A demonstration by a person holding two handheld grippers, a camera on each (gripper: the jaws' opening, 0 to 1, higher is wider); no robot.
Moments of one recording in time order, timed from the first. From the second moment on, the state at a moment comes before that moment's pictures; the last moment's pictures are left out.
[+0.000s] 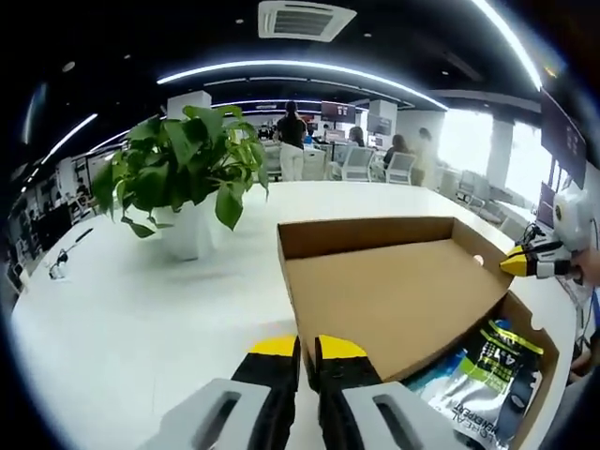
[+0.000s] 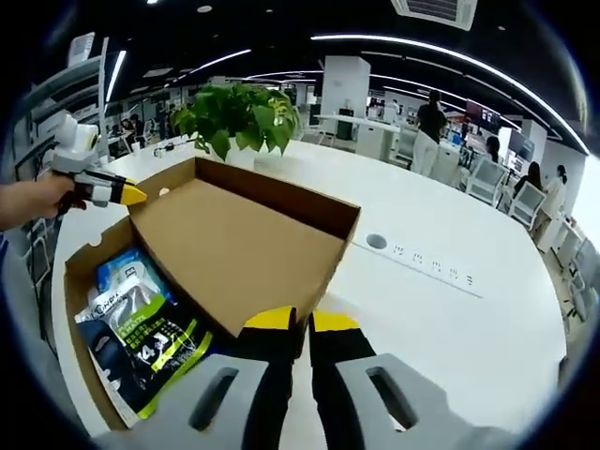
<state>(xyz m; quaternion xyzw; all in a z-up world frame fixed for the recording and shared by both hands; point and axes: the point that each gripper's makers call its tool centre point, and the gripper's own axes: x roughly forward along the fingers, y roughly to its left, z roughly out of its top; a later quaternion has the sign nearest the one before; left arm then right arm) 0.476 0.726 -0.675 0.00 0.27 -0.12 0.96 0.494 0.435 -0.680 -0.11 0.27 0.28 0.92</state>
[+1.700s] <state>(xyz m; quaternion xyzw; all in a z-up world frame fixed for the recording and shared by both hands) 0.461 0.724 -0.692 0.00 0.33 -0.12 0.94 0.487 0.443 -0.672 -0.11 0.27 0.32 0.90</state>
